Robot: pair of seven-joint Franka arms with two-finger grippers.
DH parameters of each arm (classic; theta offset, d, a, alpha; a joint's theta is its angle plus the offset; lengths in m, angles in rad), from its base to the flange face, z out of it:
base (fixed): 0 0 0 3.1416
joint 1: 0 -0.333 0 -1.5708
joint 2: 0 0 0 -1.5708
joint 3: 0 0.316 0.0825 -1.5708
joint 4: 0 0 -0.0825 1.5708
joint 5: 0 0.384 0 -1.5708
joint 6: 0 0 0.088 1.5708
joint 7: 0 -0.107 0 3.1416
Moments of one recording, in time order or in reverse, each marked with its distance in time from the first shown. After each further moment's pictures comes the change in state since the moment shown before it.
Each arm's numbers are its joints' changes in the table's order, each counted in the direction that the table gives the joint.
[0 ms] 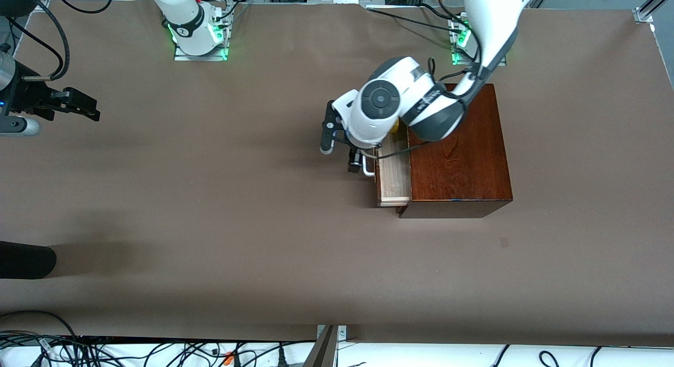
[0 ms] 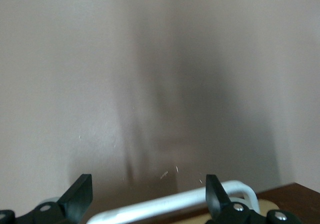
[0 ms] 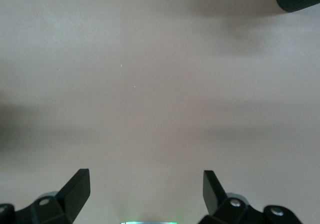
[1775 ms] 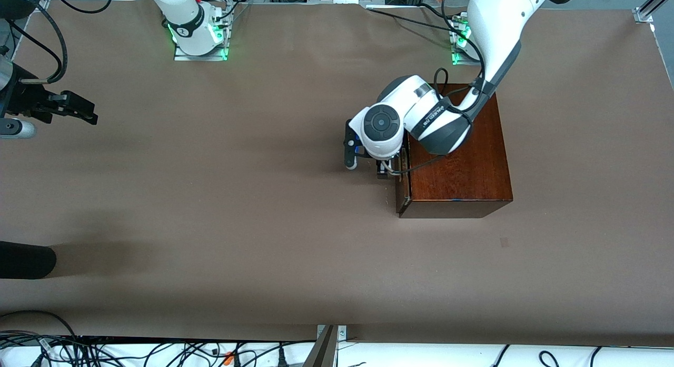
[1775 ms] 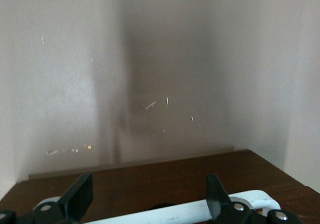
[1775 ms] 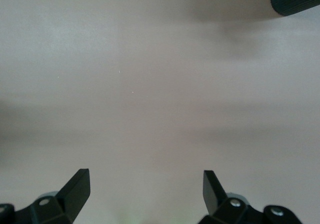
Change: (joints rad) left arm -0.061 -0.006 0.026 0.044 0.098 0.169 0.115; right arm 0.000 -0.001 -0.007 0.005 -0.001 -0.026 -0.011
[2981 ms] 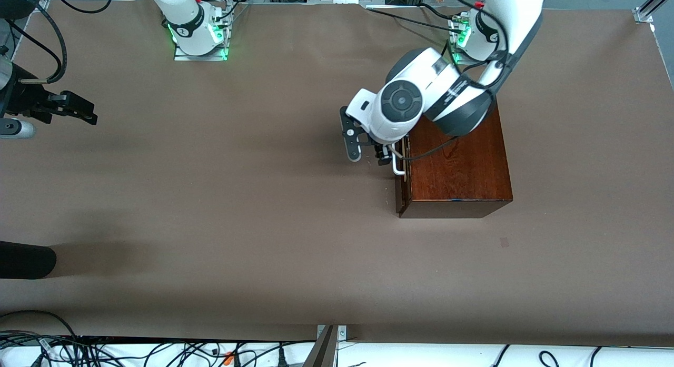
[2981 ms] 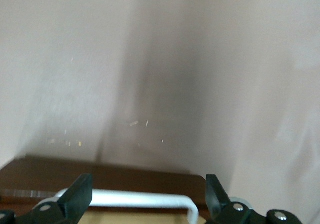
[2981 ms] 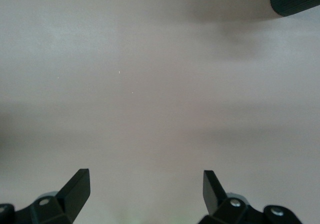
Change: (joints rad) left arm -0.050 0.140 -0.027 -0.029 -0.207 0.087 0.207; right arm 0.000 0.000 -0.001 0.000 0.000 -0.002 0.000
